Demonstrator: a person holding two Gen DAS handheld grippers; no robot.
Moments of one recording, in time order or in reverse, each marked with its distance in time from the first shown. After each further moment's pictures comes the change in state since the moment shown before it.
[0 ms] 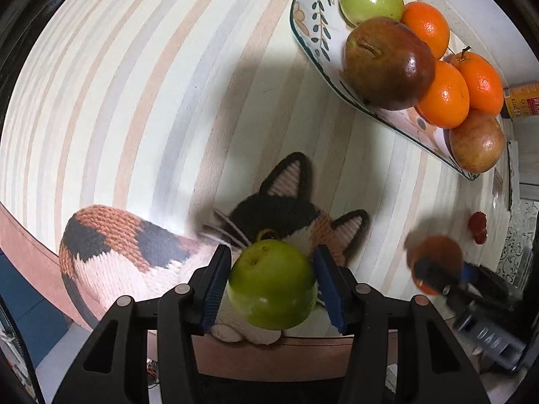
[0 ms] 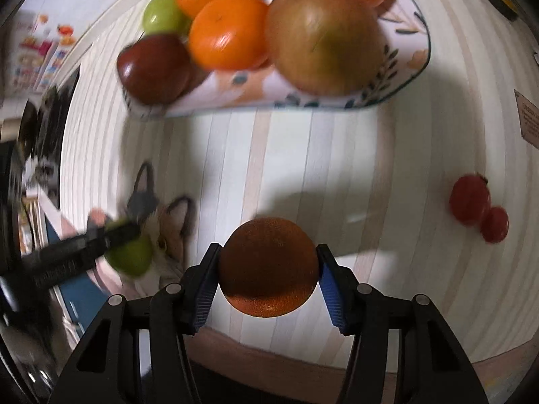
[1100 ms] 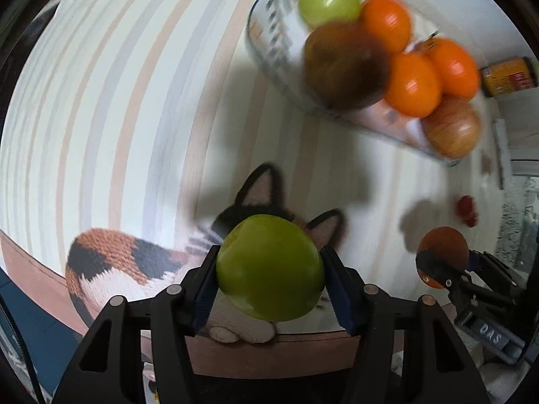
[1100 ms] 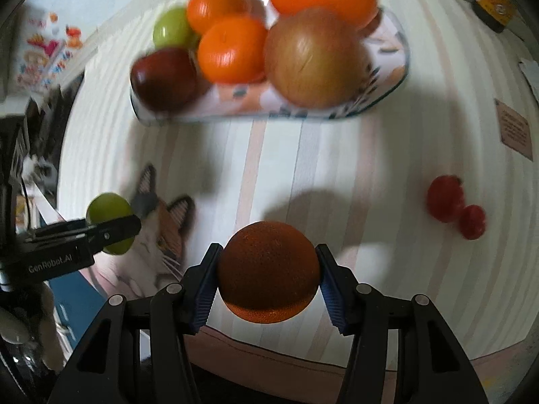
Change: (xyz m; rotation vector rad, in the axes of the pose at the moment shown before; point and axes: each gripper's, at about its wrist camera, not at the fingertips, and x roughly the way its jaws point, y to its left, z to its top) left arm -0.008 -0.010 0.007 0.096 -0.013 -0.036; right arm -0.034 -0.008 -0.009 0.009 -0.099 -0.003
